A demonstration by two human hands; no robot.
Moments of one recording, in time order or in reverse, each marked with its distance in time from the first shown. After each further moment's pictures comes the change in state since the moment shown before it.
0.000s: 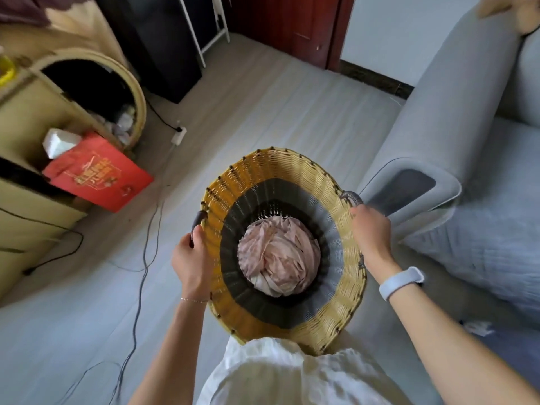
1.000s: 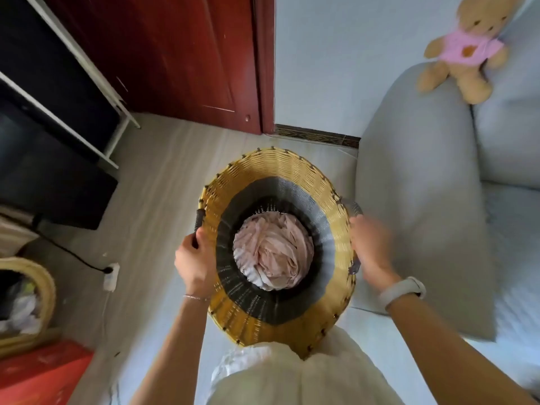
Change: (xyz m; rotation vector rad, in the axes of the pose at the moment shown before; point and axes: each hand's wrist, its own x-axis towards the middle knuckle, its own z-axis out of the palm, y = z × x) left_hand 0.360 0.380 0.367 0.123 -0.270 0.221; right_hand 0.492 -0.182 0.079 0.060 0.362 0.180
